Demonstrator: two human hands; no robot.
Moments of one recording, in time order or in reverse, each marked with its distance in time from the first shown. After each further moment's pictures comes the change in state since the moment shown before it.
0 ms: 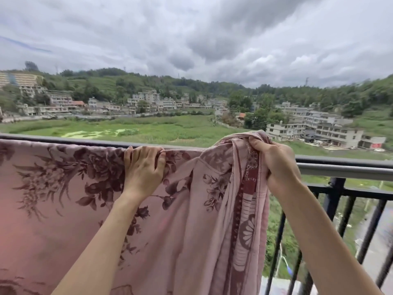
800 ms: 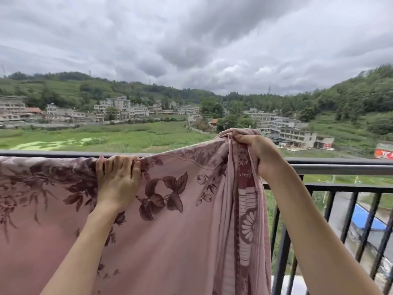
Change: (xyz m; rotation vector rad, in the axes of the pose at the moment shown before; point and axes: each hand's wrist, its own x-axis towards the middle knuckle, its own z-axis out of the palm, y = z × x) left_hand 0.000 0.001 0.005 0.098 -0.004 0.022; right_hand 0.014 -0.035 -0.022 -0.032 -0.043 0.058
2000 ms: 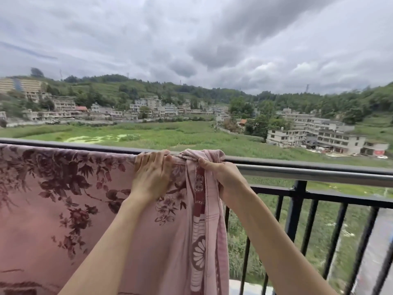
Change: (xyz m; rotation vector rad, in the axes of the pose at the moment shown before) left_hand -0.024 0.174 0.021 -0.138 -0.182 -0.076; right_hand 0.001 0.038 -0.076 0.037 -0.300 0.164
